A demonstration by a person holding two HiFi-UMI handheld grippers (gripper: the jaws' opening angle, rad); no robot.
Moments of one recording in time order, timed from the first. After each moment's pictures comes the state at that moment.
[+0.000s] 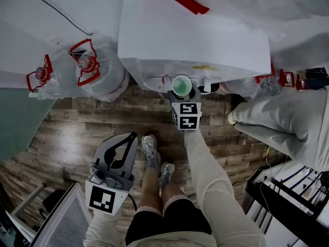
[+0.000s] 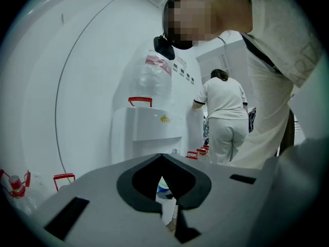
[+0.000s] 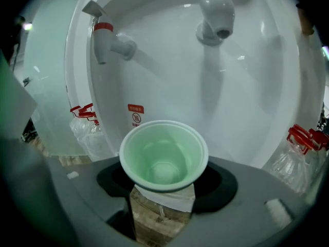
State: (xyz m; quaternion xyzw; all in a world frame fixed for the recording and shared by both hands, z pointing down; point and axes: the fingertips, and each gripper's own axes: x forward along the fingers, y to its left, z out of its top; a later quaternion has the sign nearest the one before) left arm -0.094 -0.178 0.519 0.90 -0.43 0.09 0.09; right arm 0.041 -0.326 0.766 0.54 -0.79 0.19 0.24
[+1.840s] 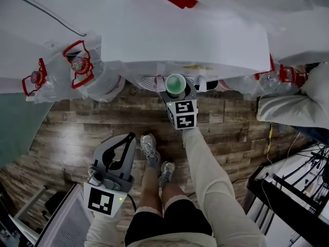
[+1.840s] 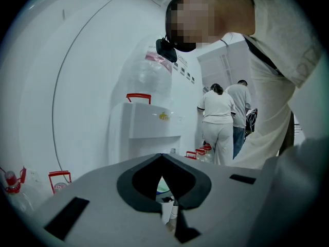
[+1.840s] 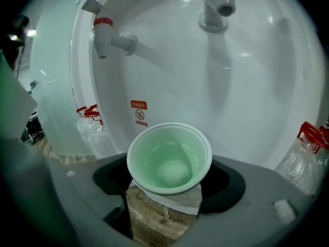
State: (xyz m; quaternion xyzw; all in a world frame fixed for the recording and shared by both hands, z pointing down) left arm -0.081 -0.185 0.527 0.90 -0.42 0.08 0.10; right arm 0.032 -0.330 0.775 0.50 -0.81 0.20 0.23
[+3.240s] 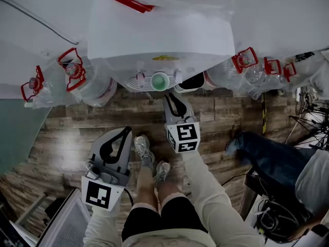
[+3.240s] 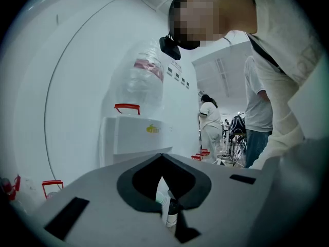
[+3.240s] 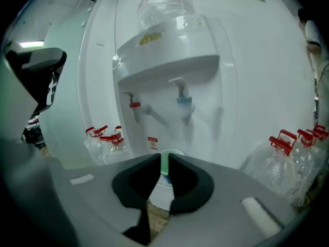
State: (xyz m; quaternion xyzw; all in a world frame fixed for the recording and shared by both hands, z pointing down) left arm -0.047 -0.173 0.488 0.91 -0.41 0.06 0.07; right arm 0.069 -0.253 0.668 0.53 -0.81 0.17 0.15
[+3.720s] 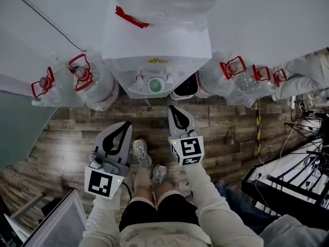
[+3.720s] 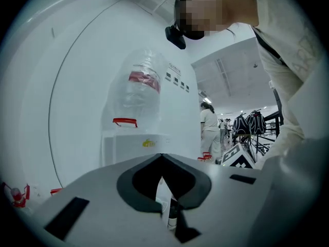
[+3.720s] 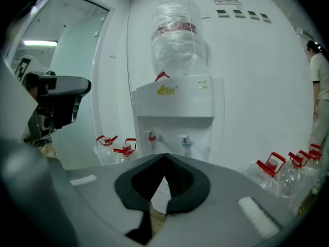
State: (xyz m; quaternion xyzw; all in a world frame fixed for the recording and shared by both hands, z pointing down) left arm -0.040 -0.147 0.434 0.90 -0.43 0.06 0.06; right arm 0.084 -0.194 0.558 0.52 -0.83 0.13 0.12
